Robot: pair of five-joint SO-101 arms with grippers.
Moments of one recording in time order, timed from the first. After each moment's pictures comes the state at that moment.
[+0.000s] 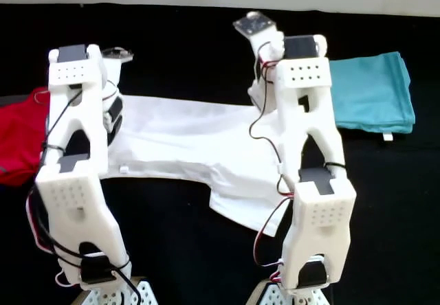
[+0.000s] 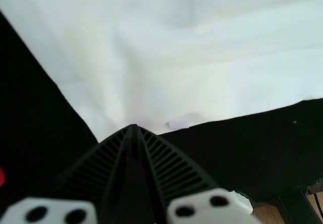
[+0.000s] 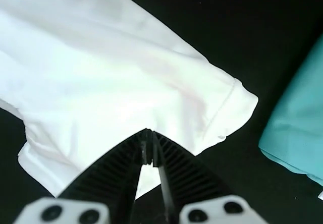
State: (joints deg) left arm -16.4 32.7 -22.5 94.7 -24.3; right arm -12.7 27.3 -43.1 100.0 24.3
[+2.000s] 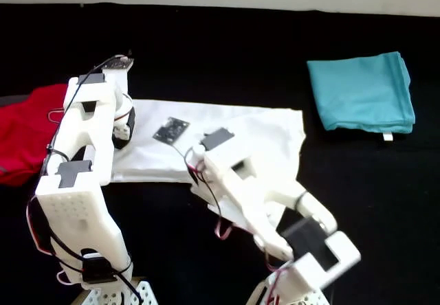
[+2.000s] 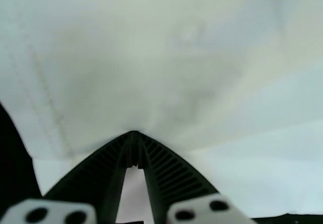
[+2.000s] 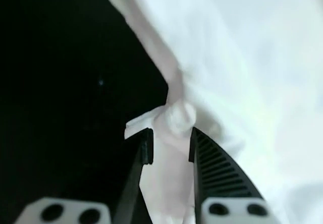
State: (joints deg) left arm -13.7 29.8 -2.7 66.9 -11.6; right arm -40.7 5.5 21.1 69.0 21.9
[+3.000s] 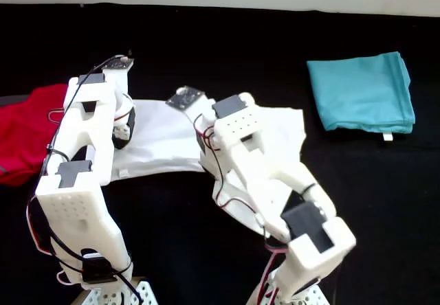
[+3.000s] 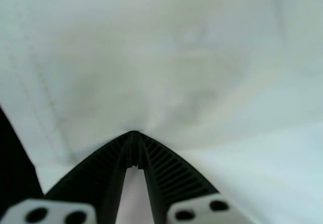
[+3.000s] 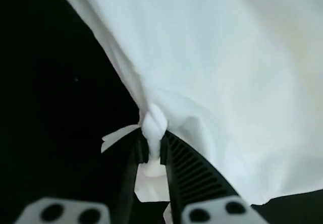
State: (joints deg) left arm -13.7 29.9 -2.7 66.9 -11.6; right arm -33.8 6.2 7.2 82.7 21.8
